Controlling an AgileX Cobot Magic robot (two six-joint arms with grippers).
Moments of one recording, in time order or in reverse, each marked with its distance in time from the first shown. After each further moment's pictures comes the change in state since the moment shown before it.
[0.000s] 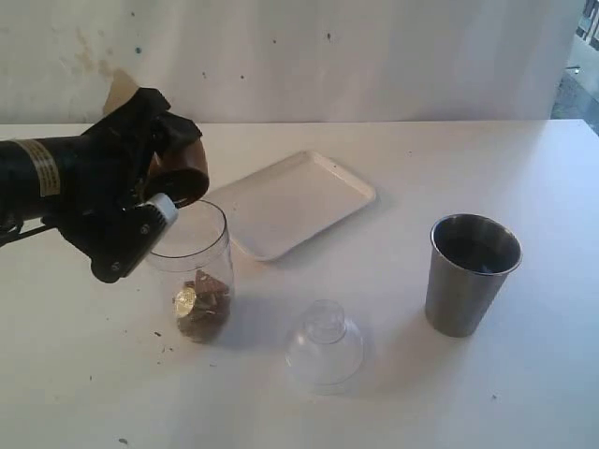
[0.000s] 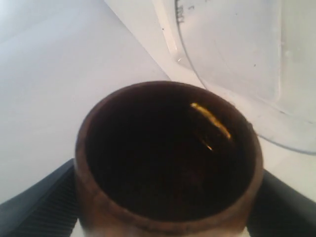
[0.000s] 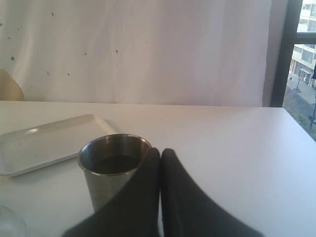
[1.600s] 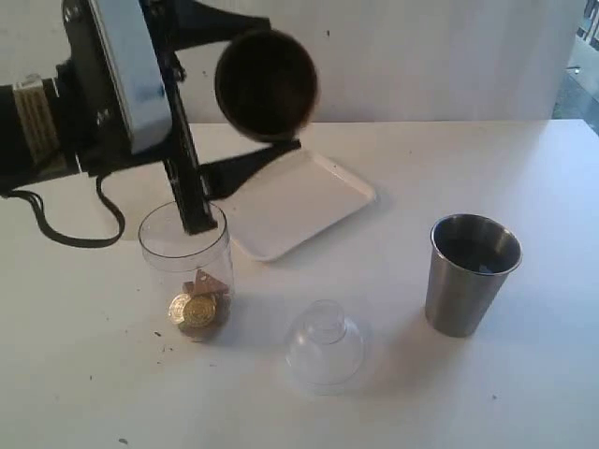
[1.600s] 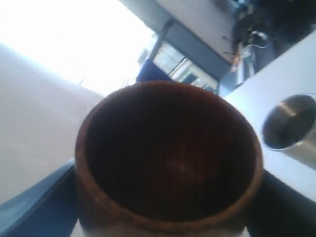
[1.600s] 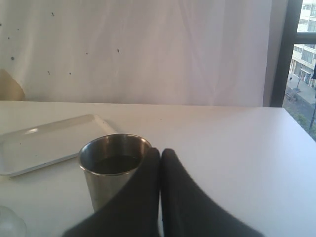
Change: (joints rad) left arm -0.042 -0.031 -0.086 0.561 -0.586 -1.550; right arm 0.000 0.000 0.000 0.000 0.000 0.000
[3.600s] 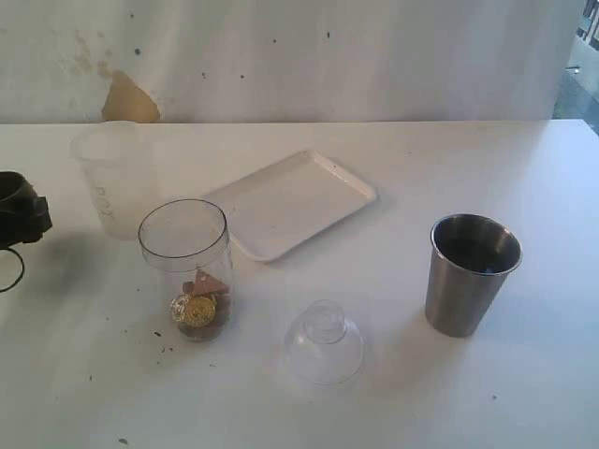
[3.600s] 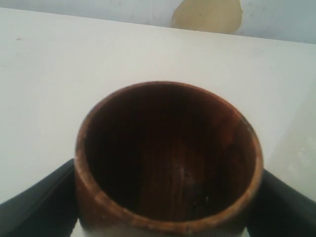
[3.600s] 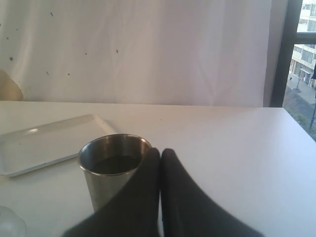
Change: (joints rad) left arm 0.627 0.581 0.158 -0.917 -0.063 -0.245; right arm 0.000 0.000 0.000 0.000 0.000 0.000
